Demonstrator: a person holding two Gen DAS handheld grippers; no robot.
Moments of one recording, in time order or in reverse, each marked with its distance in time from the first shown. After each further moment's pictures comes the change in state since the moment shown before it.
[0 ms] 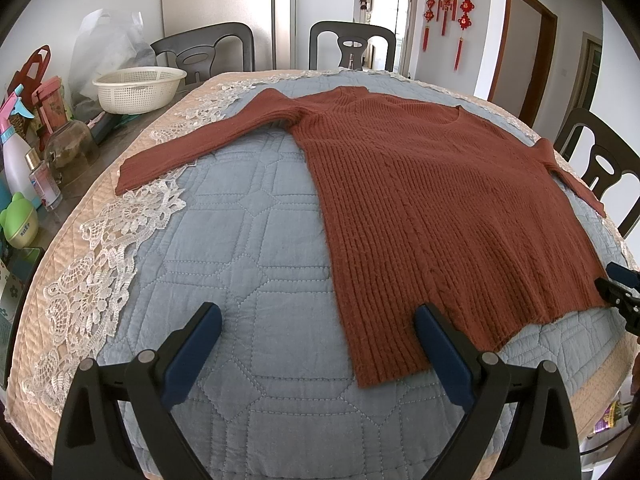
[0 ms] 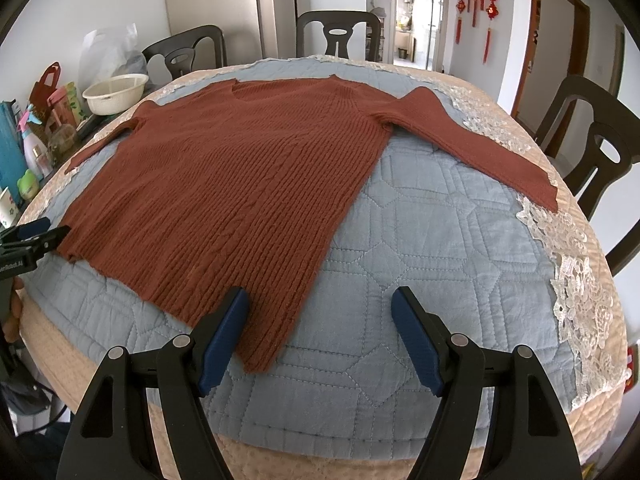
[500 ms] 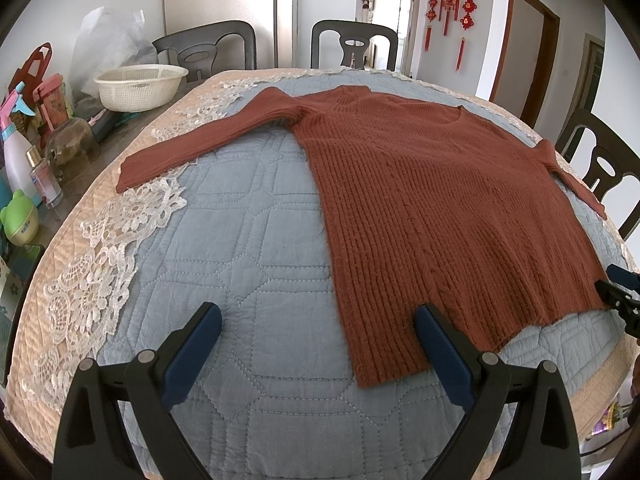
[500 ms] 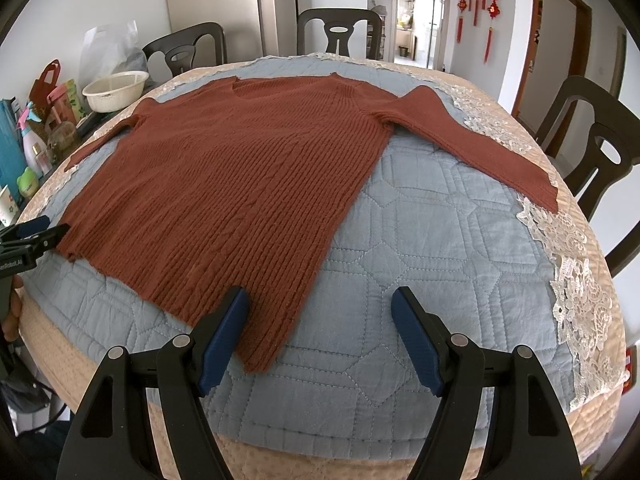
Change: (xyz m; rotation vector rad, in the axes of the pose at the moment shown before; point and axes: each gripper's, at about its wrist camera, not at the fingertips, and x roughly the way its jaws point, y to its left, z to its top) left arm 0.000 0.002 0.000 -0.009 0.005 0.000; right arm 0.001 0.000 0.000 -0.003 0.005 0.001
